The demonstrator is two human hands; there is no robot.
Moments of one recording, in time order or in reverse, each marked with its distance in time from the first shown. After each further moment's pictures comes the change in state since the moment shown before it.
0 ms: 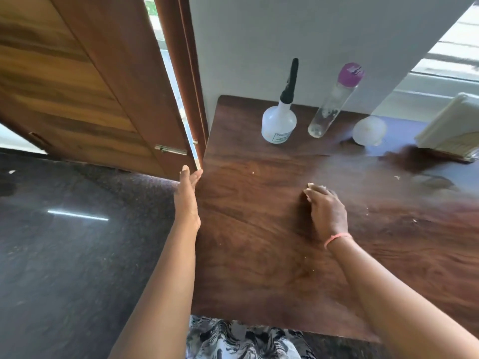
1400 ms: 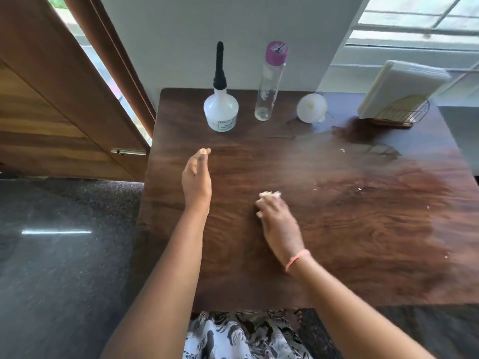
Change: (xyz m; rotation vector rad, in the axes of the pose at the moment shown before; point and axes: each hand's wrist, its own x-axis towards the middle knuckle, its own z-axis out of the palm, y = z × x) left_hand -0.053 -0.024 0.132 0.267 -0.044 0.272; right_hand -0.077 0.013 0.000 0.196 0.058 -0.148
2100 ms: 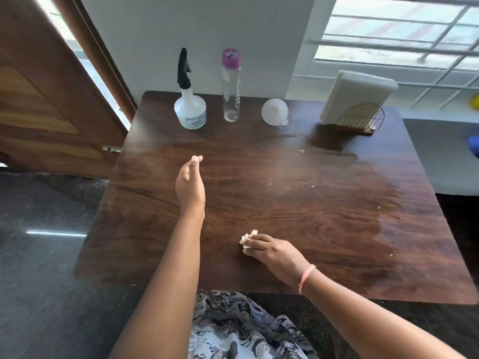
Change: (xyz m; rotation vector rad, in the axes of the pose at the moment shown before) left_hand -0.104 -0.008 0.079 -0.116 0.172 0.023; right_hand -0.093 0.114 -0.081 -0.086 -0.371 -0.639
